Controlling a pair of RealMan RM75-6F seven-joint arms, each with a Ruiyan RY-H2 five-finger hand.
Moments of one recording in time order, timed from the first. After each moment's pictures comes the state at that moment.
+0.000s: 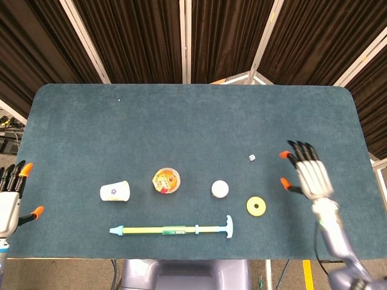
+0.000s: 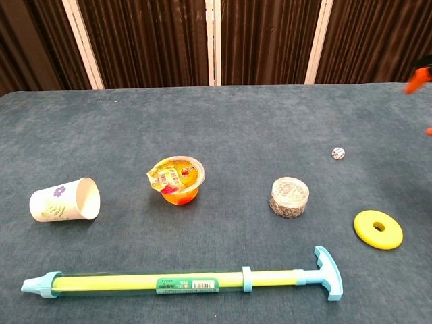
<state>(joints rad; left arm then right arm) -0.07 -1.16 -0.07 -1.68 1.46 1.52 0.23 0.41 -1.32 0.21 -1.50 -1.34 1.18 -0.11</state>
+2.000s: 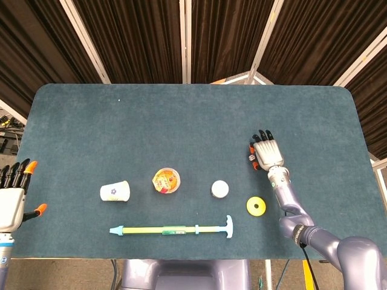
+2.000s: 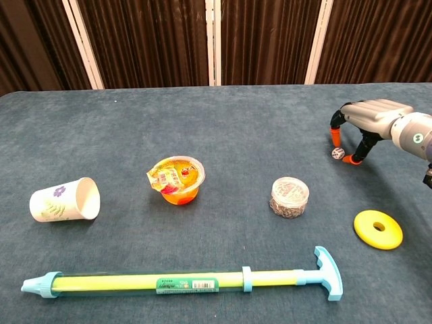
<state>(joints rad) -0.10 -1.18 -0.08 -1.67 1.42 1.48 0.25 0.77 -1.75 0.23 -0.82 -1.14 0.79 -0.24</state>
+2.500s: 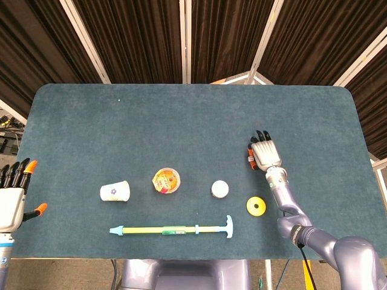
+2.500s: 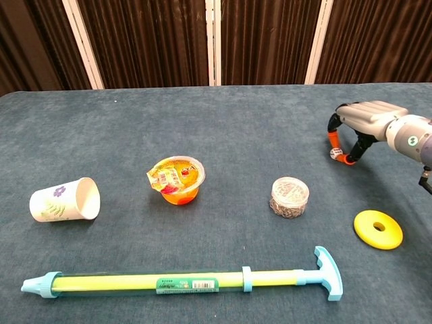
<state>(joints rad) -0.10 -1.17 -0.08 -1.68 1.42 1.50 0.25 0.77 -1.77 0.22 -0.81 -1.16 0.81 -0.22</state>
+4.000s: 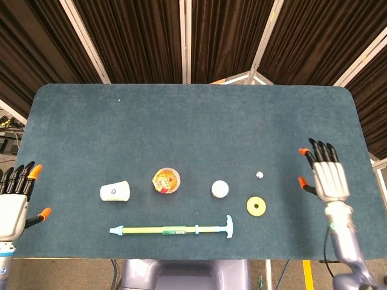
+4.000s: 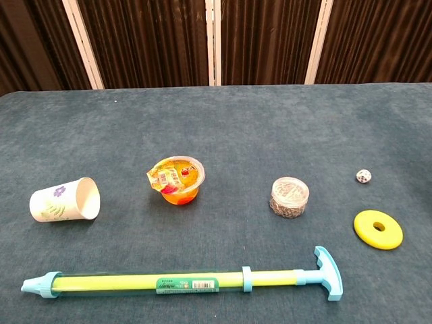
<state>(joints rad) -0.07 -1.15 -0.04 -1.73 1.54 1.57 0.26 0.35 -1.24 0.13 -1.59 -1.25 1.36 -0.21</state>
